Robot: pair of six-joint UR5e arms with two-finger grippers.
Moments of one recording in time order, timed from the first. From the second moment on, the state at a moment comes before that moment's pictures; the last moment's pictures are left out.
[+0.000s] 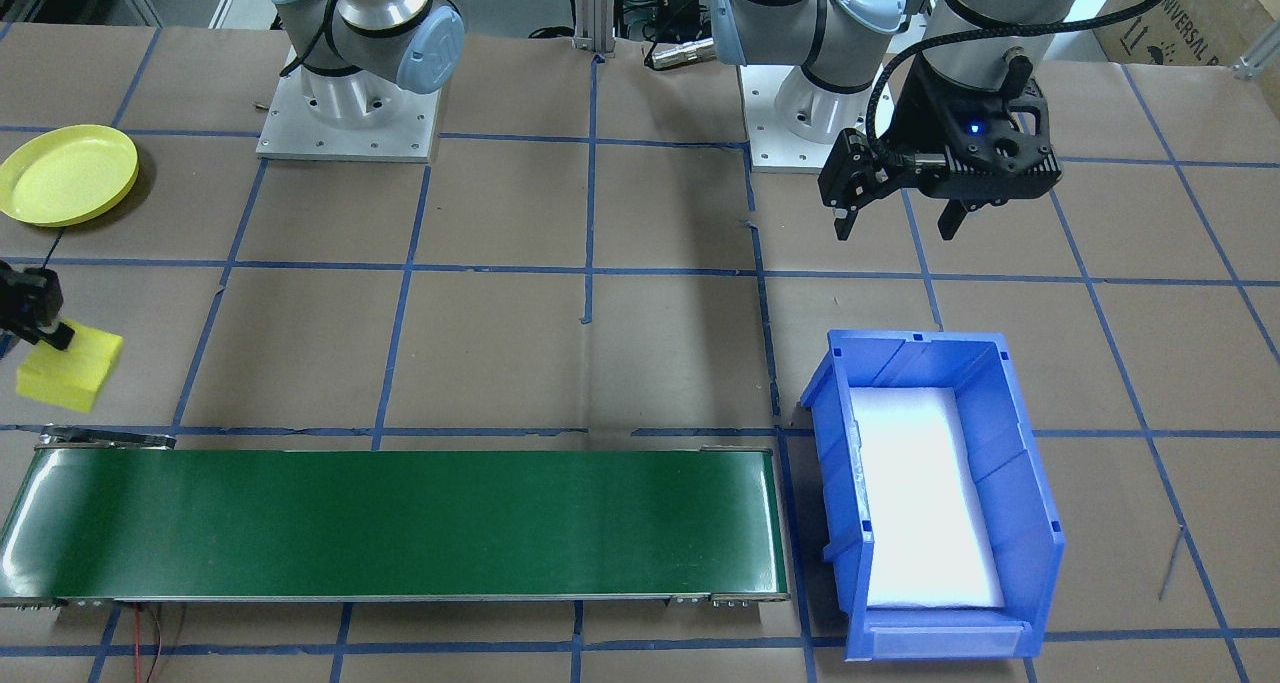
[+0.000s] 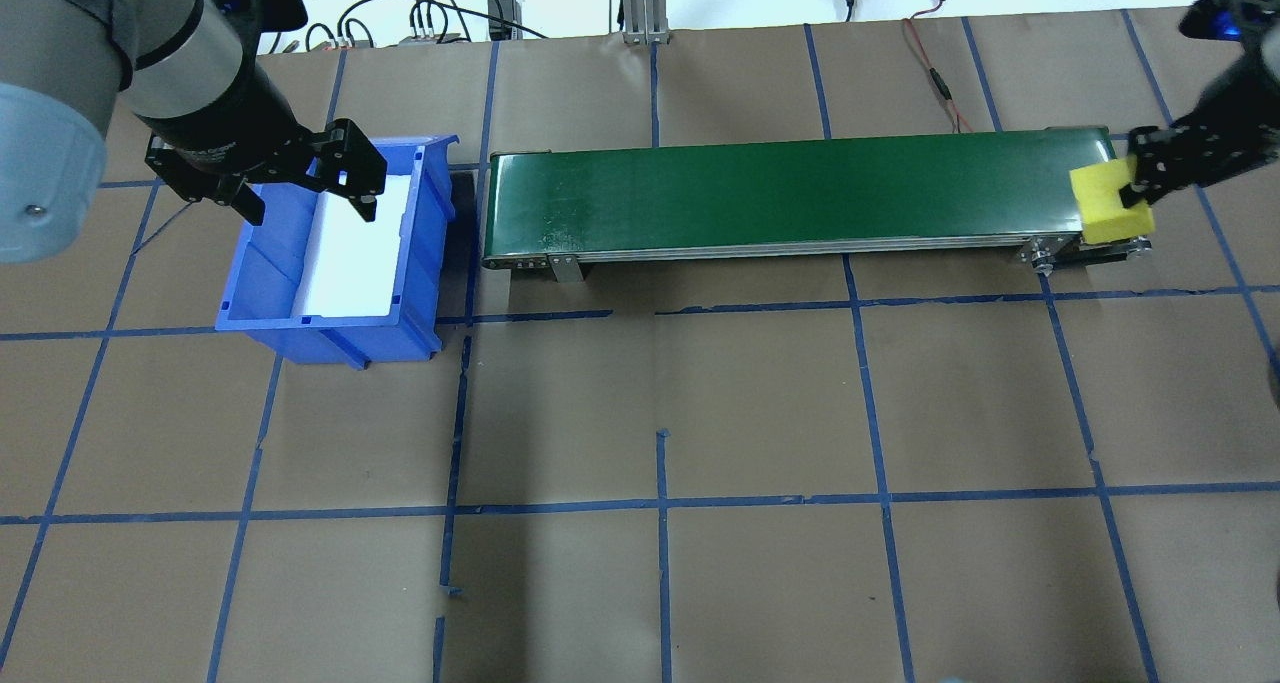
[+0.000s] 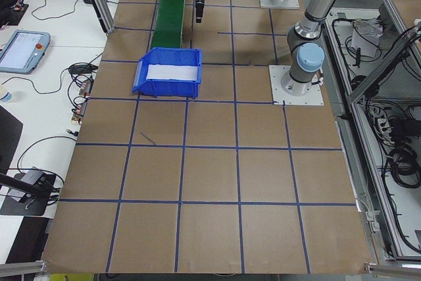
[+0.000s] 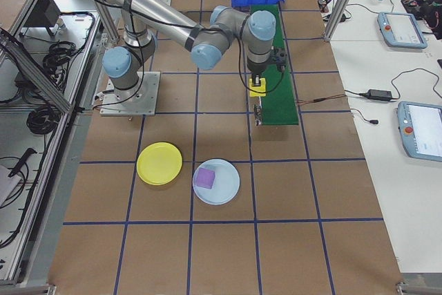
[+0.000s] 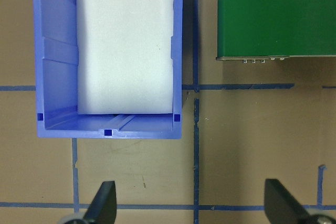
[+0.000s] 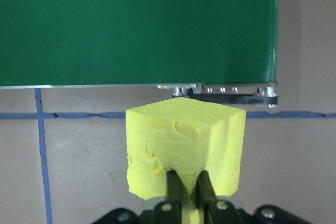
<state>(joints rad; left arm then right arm) -1.54 -1.52 -1.65 -1.46 1.60 0.03 1.00 -1.44 1.70 -1.78 -1.43 -0.55</state>
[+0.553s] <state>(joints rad) -1.54 -1.52 -1.65 -1.46 1.60 0.03 0.58 -1.49 1.74 -1.58 -1.49 -0.95</state>
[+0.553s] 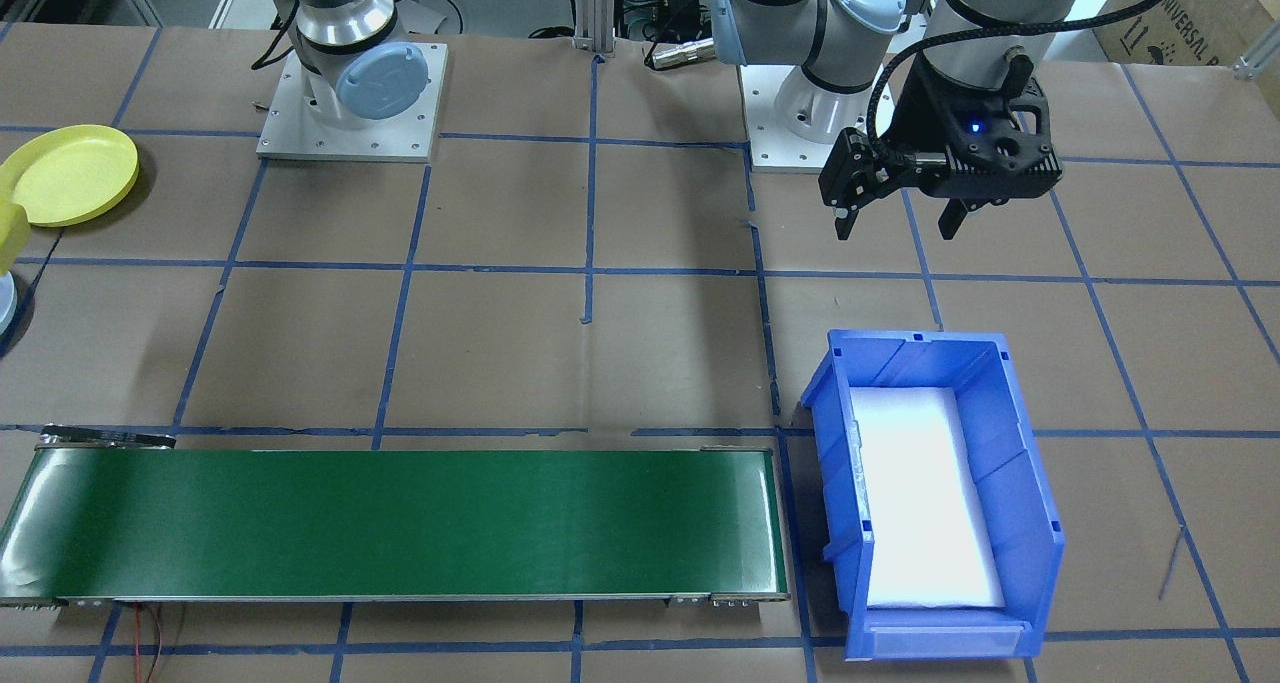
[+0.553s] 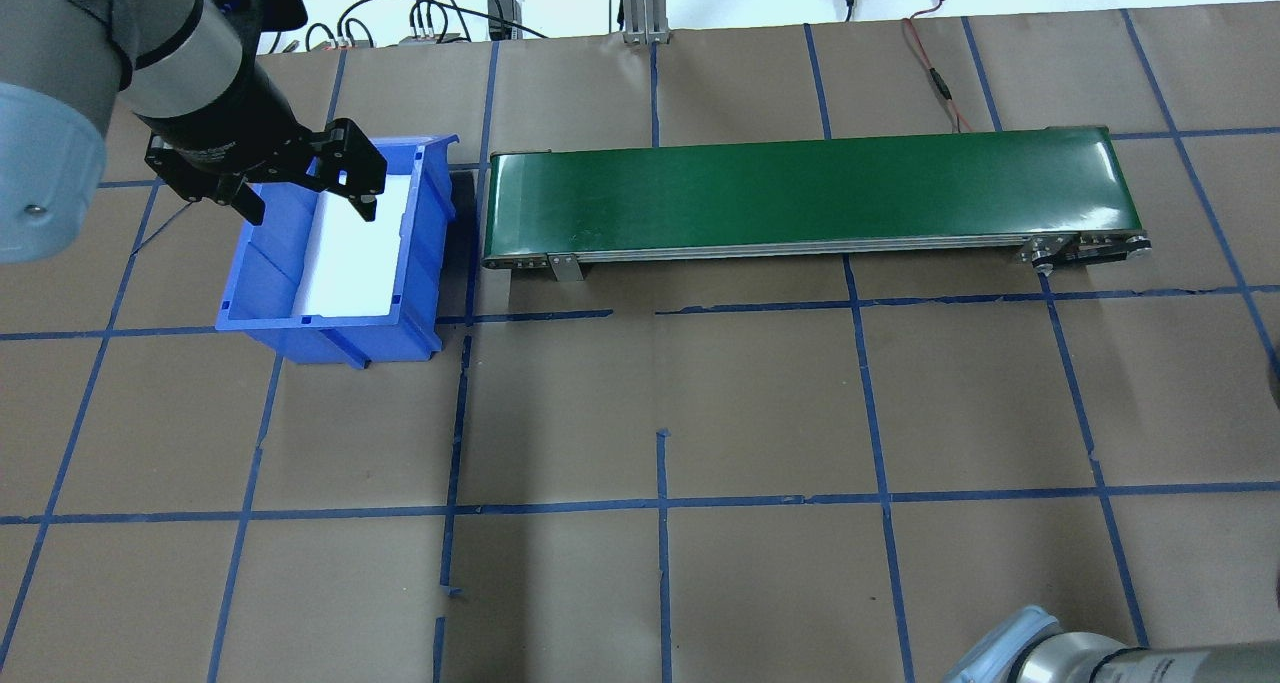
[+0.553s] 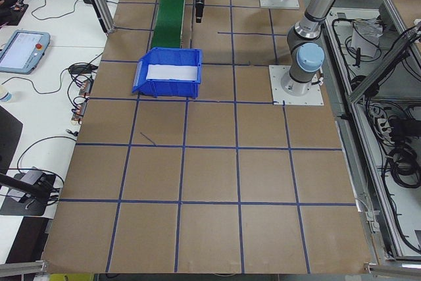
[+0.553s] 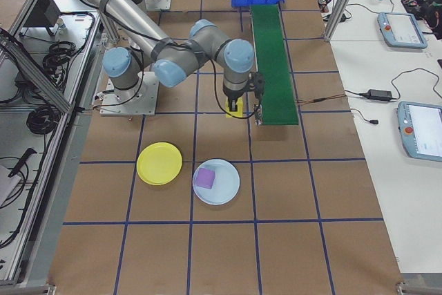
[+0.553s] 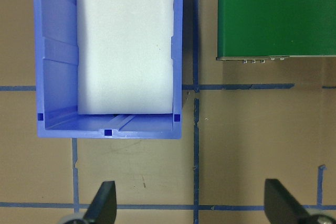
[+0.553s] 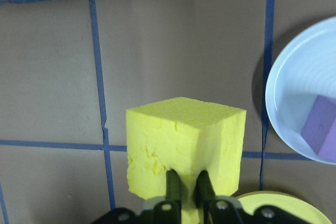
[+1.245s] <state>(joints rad) -1.54 -1.52 -1.65 -1.46 1.60 0.03 0.32 -1.49 1.85 -1.45 -1.51 -1.02</state>
